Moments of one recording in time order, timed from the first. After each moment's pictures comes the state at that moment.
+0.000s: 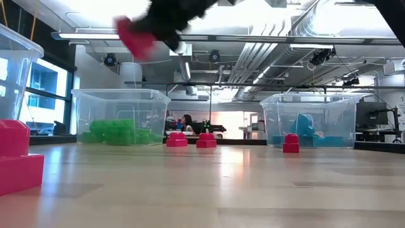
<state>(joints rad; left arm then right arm) -0.29 0.96 1.01 0.20 -0.55 -0.26 0.03 2.09 1.88 -0.58 -0.22 -0.05</state>
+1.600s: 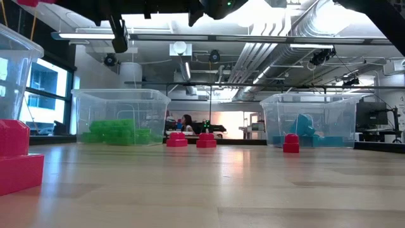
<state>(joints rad) -0.28 1.17 1.04 0.53 -0.32 -0.37 0.15 2.33 1.88 0.38 -0.02 0.44</state>
